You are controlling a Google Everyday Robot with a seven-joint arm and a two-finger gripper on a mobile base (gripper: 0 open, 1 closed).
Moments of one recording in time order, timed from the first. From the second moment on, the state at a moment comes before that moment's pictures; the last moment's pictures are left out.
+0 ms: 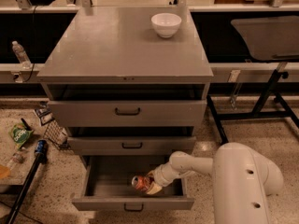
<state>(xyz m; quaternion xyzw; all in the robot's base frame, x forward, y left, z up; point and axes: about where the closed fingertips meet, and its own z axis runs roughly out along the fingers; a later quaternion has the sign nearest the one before) 0.567 -0.006 0.216 -0.70 0.63 0.21 0.24</state>
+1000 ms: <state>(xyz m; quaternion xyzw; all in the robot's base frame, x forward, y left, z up) 0.589 -0.006 0.167 -0.70 0.66 0.16 0.23</state>
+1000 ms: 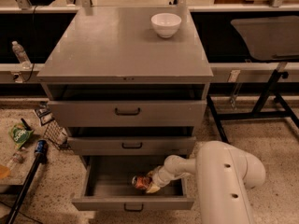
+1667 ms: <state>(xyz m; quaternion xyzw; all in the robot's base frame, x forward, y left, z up) 0.594 -0.012 0.159 -0.68 0.68 0.15 0.23</state>
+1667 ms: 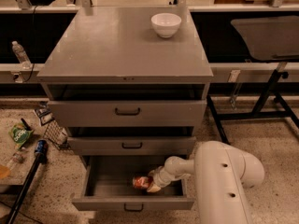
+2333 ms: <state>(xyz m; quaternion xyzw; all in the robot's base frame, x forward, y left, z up) 0.594 -0.024 0.183 -0.65 0.71 0.16 0.24</state>
